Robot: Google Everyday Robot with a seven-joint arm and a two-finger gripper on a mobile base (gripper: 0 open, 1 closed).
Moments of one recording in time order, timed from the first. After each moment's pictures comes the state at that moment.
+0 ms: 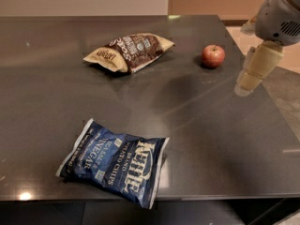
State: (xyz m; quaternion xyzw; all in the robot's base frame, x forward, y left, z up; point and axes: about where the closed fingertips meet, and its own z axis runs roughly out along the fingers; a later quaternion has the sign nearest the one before) arm 0.512 -0.208 0.976 -0.59 0.78 0.00 0.19
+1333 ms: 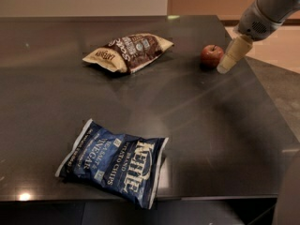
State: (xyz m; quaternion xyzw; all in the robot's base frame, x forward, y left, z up) arm 0.658 -0.236 0.917 -0.52 0.82 0.05 0.23
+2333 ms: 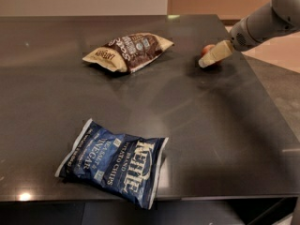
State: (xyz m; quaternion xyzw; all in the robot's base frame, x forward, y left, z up) arm 0.720 -0.228 0.883 -0.36 0.86 0.08 0.35
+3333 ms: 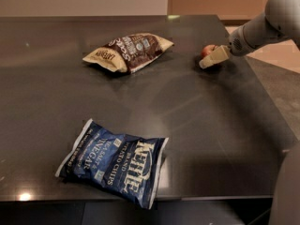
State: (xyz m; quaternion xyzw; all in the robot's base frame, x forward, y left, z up) arm 0.747 -0.243 0.849 -0.32 0.88 0.09 0.34
